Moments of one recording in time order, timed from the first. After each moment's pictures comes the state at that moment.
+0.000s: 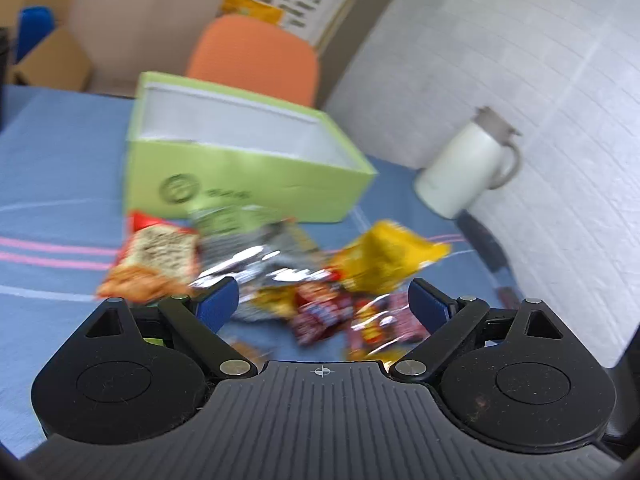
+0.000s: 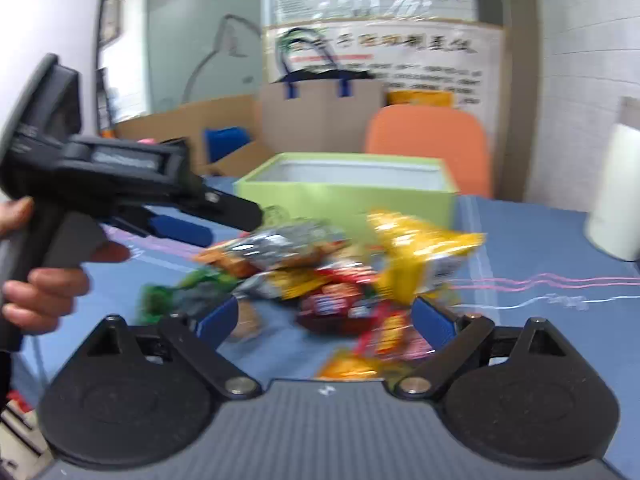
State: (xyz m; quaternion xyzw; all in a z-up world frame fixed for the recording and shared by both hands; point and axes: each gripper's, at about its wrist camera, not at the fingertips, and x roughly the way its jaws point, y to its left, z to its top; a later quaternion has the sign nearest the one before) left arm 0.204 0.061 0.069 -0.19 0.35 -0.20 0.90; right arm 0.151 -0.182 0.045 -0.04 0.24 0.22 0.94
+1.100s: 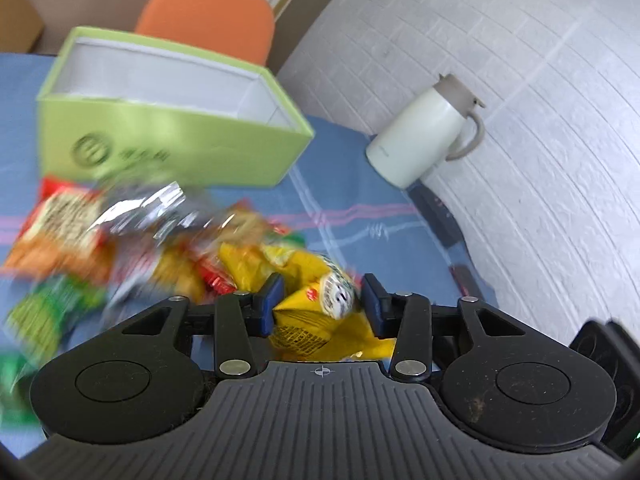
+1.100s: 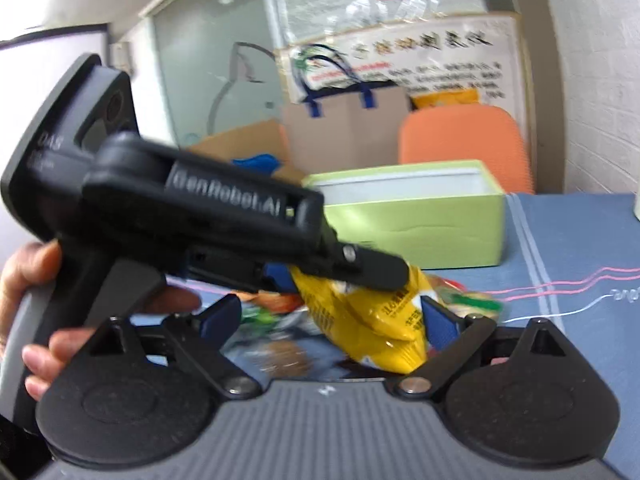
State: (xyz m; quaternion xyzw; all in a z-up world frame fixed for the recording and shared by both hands) left arm 0.199 0.045 0.047 -0.22 0.39 -0.25 0.86; right arm 0.140 -0.155 0.038 0.02 0.24 0.32 0.92
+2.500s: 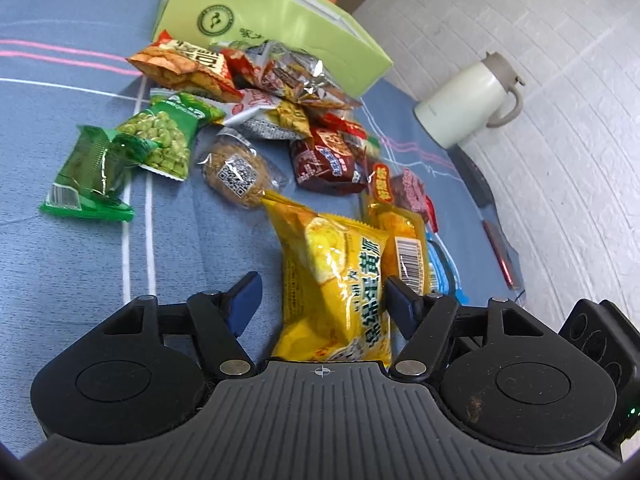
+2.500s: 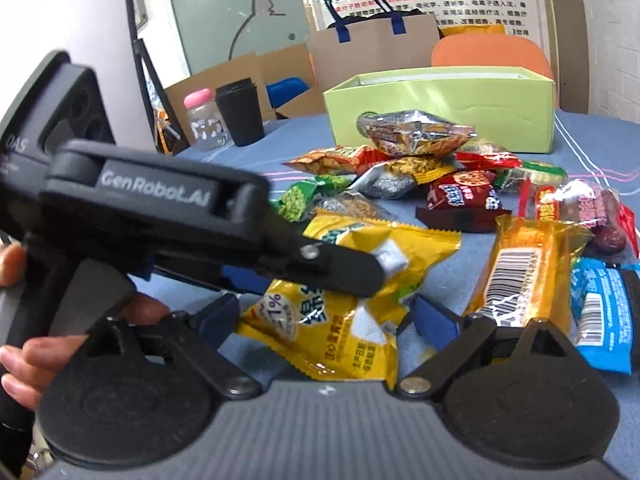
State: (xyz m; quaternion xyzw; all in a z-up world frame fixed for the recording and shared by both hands) left arm 0.140 0.086 -0.022 -0.25 0.43 -0.22 0.84; right arm 0.095 -0.132 -0.022 0.00 0.31 0.33 0.89
